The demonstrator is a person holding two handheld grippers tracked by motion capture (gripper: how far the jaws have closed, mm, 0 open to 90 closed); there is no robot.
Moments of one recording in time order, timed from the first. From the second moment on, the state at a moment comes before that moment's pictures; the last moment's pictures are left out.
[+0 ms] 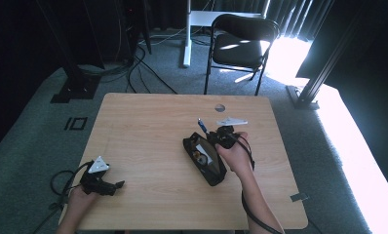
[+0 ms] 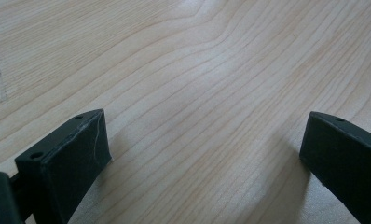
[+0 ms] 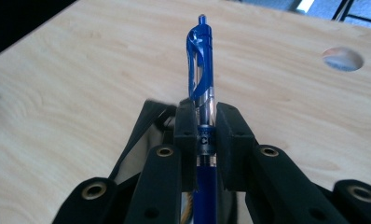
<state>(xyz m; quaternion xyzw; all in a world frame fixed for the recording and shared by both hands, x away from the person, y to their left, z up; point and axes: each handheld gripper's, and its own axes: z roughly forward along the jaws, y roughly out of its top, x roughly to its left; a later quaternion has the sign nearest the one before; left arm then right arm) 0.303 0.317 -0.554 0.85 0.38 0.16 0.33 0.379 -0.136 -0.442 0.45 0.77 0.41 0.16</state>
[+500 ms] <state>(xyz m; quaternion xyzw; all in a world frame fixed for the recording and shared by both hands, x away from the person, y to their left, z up) 0.302 0.316 -0.554 0.85 0.38 0.16 0.33 0.370 -0.118 -0.468 0.46 0.79 0.38 0.12</state>
